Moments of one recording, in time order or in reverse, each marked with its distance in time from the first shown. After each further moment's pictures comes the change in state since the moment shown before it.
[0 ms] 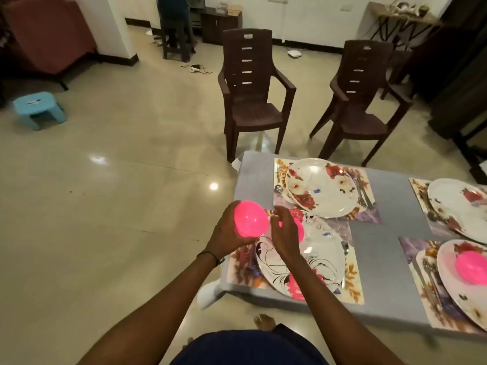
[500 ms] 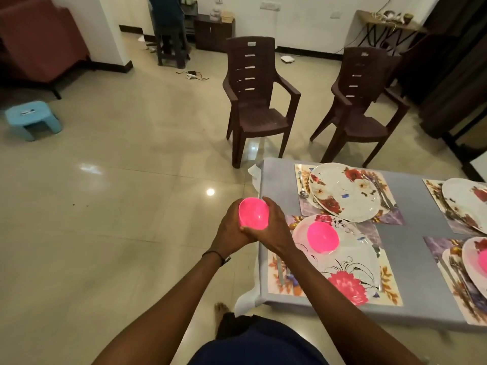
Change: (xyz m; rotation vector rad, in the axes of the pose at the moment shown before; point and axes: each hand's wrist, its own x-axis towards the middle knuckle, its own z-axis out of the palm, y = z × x) left_hand 0.008 -0.045 -0.114 -0.085 0.016 0.058; right_hand -0.009 -0.092 0.114 -0.054 -0.127 -0.136
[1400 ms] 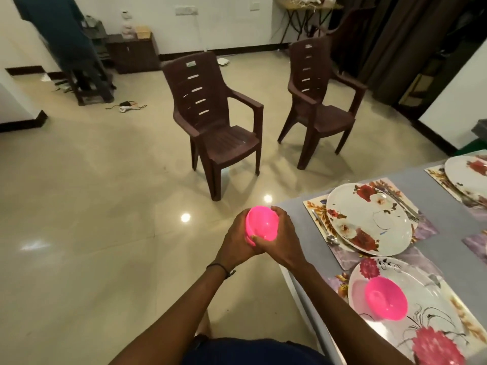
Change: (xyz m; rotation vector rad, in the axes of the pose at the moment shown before) left_hand 0.306 -0.061 -0.073 0.053 -0.385 0.119; right_hand 0.261 -0.018 0.068 0.072 0.301 0.274
